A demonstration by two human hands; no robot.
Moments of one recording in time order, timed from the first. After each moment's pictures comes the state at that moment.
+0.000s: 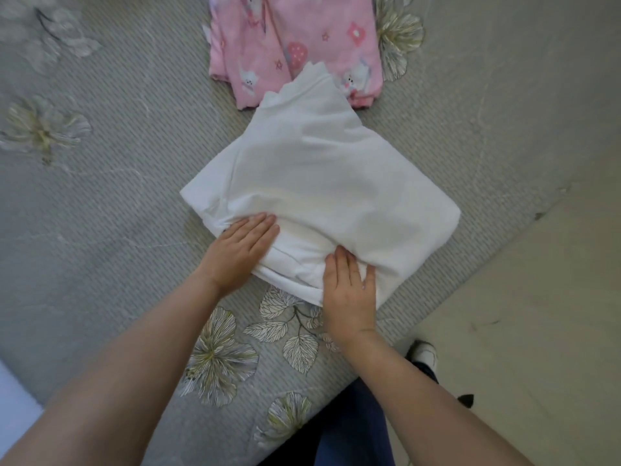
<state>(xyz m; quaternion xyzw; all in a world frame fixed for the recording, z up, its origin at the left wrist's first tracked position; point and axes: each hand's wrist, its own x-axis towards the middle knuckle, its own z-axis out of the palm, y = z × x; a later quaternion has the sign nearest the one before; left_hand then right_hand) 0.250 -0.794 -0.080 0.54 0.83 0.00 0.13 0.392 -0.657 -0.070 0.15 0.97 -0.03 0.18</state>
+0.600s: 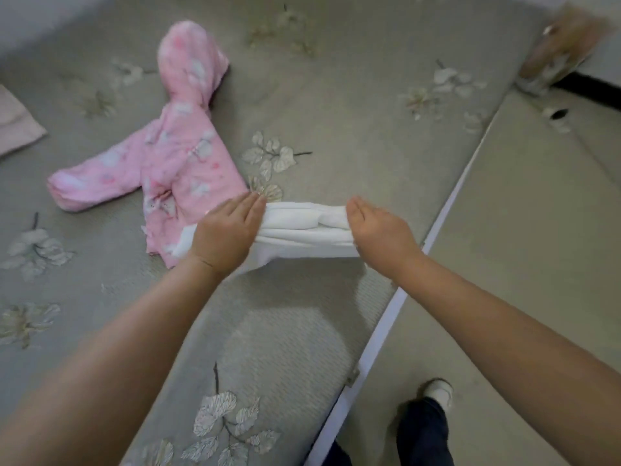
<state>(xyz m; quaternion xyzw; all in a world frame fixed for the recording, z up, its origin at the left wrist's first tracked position) 0.224 -0.557 0.117 0.60 0.78 0.03 -0.19 0.379 -0.386 0.114 0.12 0.99 0.02 -0.02</state>
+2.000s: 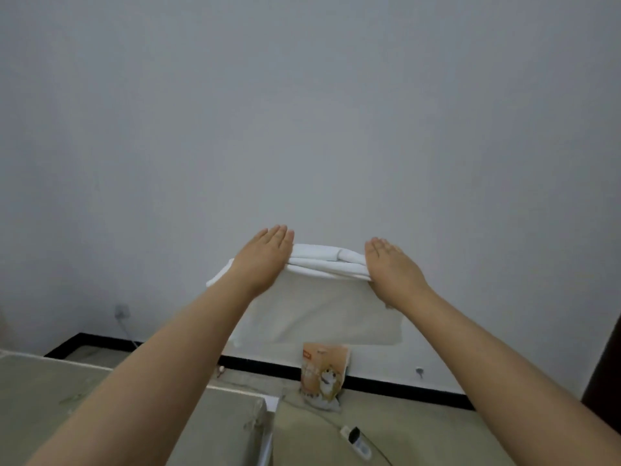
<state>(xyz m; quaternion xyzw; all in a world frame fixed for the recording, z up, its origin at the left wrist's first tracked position) 0.294 0.530 0.497 0.66 0.69 0.02 -0.30 0.514 0.599 0.497 0.44 0.87 0.21 -0.11</state>
